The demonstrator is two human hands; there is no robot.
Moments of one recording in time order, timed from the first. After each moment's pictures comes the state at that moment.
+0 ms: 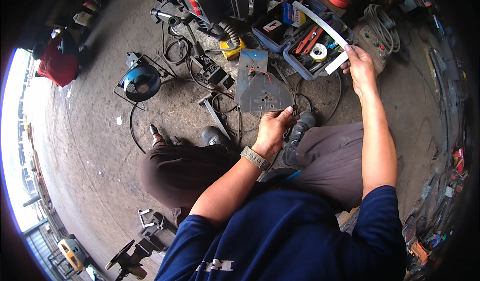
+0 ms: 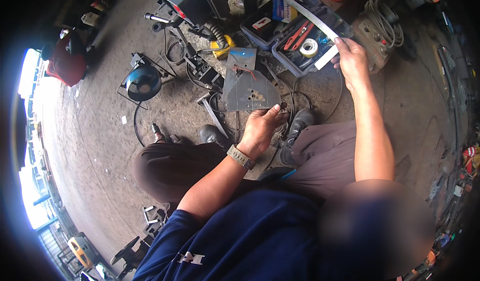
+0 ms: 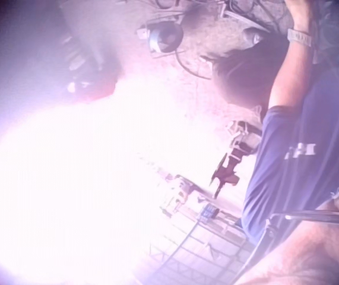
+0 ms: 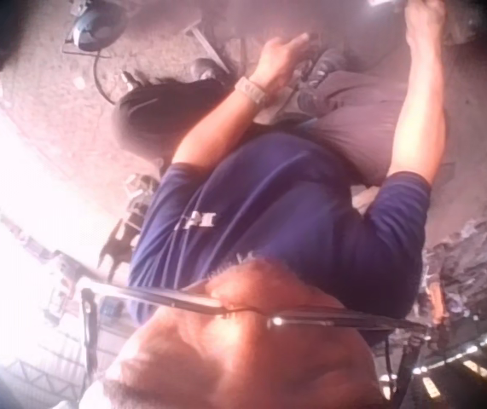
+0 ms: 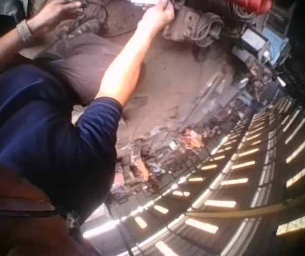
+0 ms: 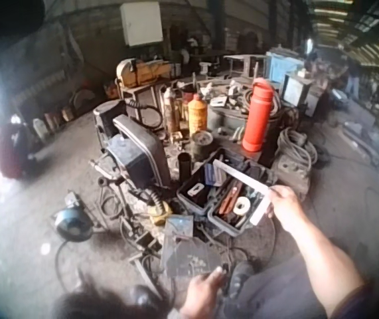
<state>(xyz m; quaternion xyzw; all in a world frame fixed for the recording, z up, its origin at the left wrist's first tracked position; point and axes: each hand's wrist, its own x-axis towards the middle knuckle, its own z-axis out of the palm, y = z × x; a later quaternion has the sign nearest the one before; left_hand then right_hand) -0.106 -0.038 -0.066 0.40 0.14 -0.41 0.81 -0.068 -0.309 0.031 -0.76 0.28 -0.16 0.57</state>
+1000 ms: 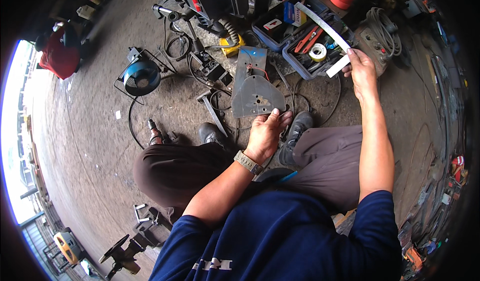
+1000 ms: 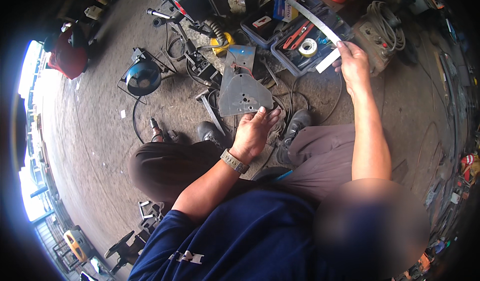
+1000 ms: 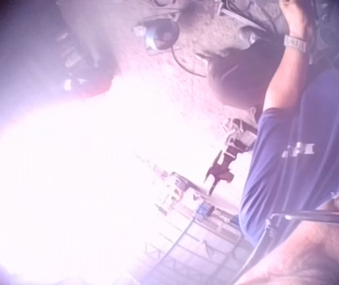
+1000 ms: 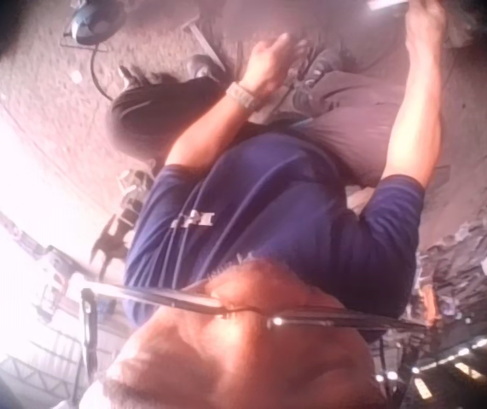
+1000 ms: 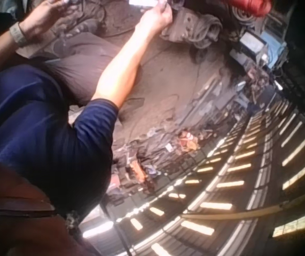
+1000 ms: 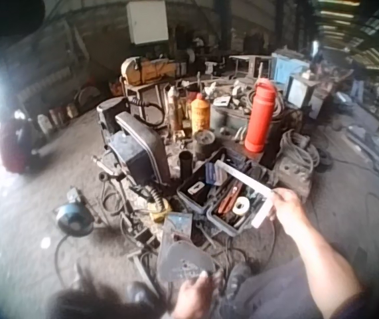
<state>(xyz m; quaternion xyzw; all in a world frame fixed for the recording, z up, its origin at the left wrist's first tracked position) -0.121 -0.029 -0.053 0.32 0.20 -0.33 0.86 -0.077 -0.316 0.027 -0.75 0.27 -0.17 0.58</state>
